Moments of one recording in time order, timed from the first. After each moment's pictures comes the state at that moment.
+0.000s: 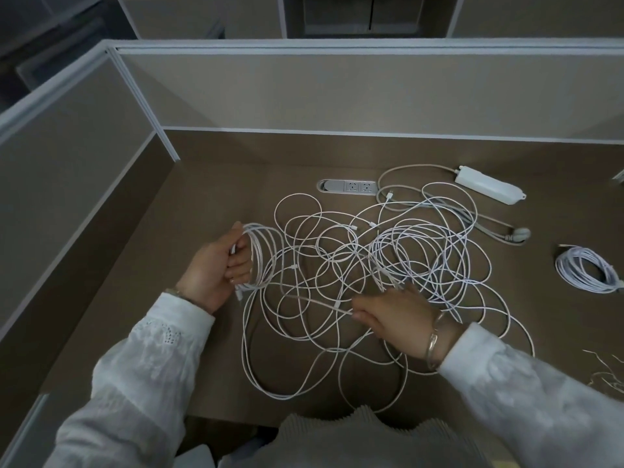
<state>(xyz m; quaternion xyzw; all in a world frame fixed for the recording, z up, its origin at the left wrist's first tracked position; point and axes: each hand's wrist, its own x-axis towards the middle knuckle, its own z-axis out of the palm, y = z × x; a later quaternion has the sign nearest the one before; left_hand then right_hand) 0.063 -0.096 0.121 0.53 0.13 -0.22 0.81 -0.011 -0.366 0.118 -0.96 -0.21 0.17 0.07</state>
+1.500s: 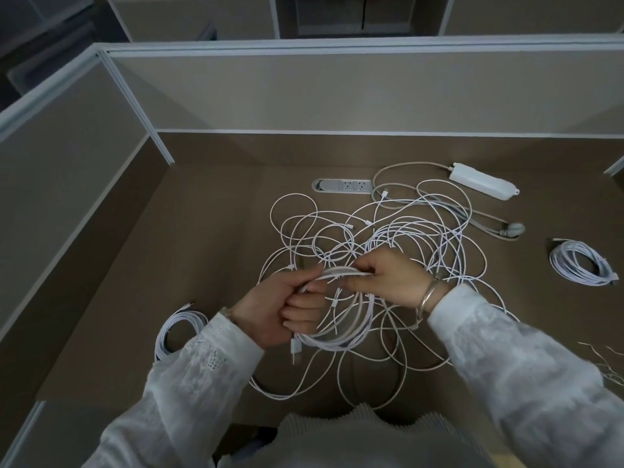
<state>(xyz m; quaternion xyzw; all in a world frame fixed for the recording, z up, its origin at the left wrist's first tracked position) 0.019 -0.167 0.126 0.39 0.07 -0.52 0.75 0.035 -0.375 0.114 -0.92 -0.15 0.14 0.34</state>
